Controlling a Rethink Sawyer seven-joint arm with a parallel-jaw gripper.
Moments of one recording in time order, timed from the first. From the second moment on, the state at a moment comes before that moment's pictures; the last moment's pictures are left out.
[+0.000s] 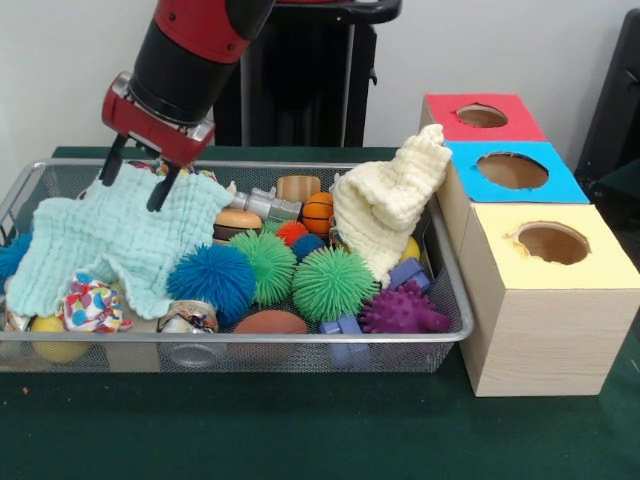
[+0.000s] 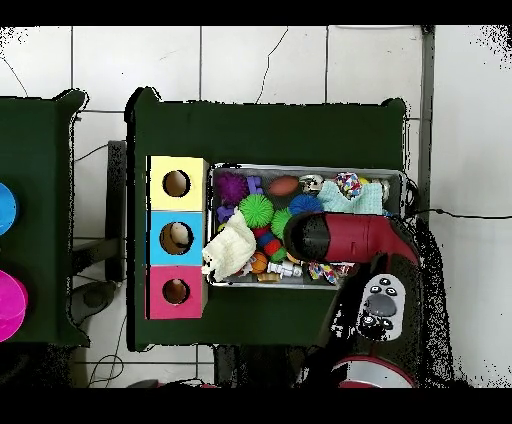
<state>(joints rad) -0.19 -0.49 -0.33 1.45 -0.37 0.51 1.93</state>
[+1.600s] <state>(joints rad) -0.21 -0.44 -0.36 1.49 -0.32 0.33 1.93</state>
